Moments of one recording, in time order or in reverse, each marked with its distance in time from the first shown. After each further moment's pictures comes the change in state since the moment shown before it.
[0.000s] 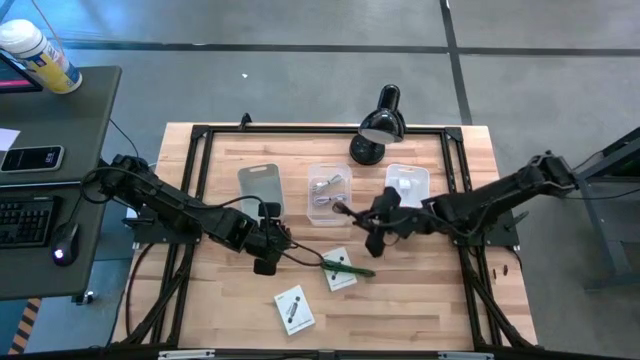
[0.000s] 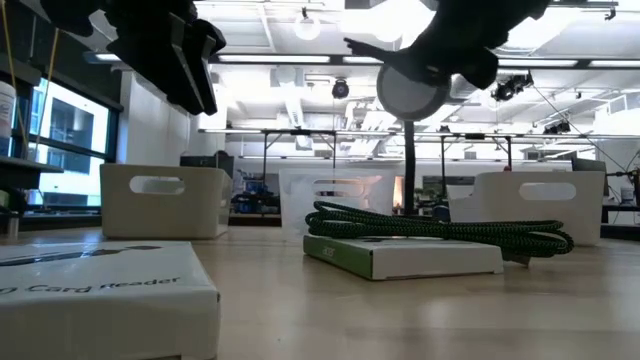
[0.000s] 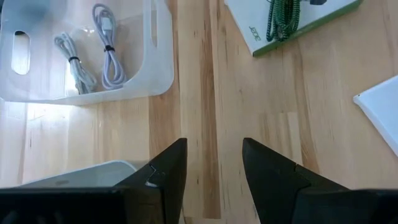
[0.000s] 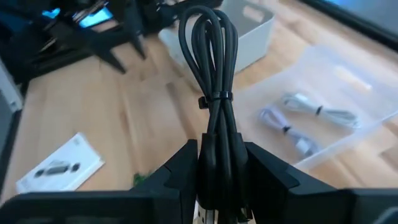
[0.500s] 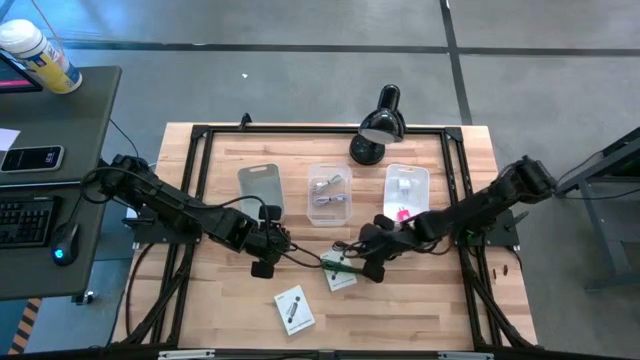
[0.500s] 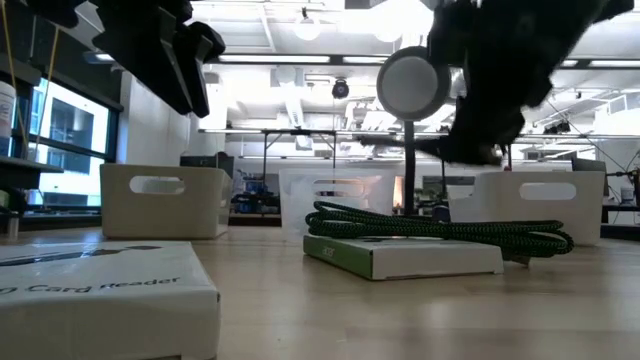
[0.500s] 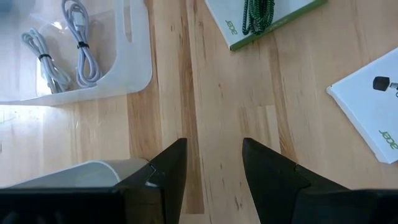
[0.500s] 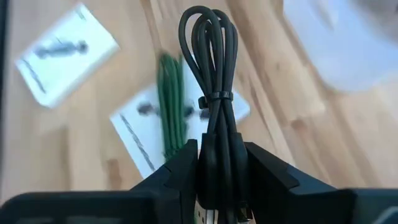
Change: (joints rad) left arm 0.000 0.000 0.000 -0.003 0.080 0.010; right arm 0.070 0.232 -0.001 -0.056 -0.251 0.105
